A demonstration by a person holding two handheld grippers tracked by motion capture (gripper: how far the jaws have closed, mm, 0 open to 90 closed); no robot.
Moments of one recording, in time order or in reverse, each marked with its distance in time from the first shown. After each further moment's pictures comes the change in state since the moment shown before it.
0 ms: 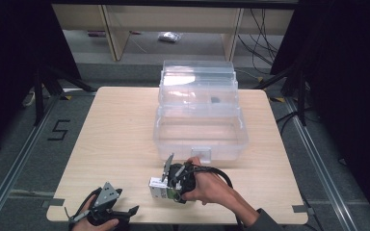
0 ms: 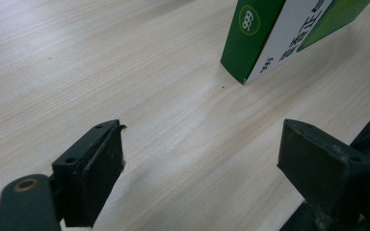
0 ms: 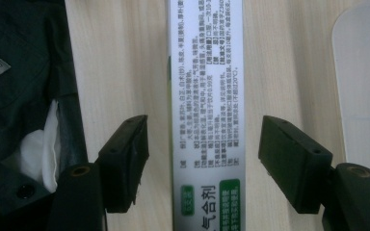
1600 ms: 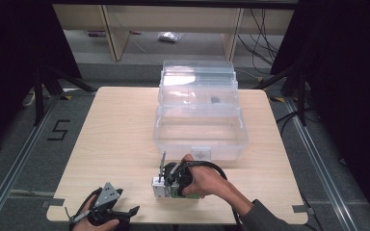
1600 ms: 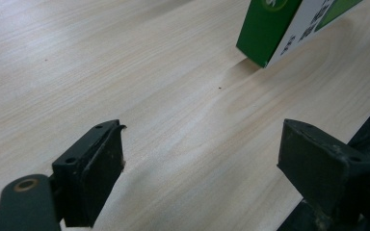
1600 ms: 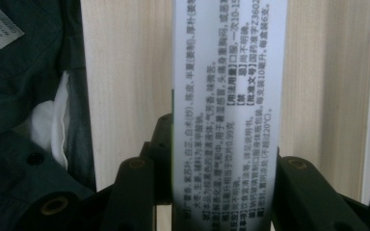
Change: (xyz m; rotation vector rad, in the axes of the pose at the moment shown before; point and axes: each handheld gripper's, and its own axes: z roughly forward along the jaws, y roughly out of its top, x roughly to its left) left arm -0.001 0.000 0.000 0.002 -0.011 0.007; right arm -0.010 0.011 0.008 0.101 0.095 -0.084
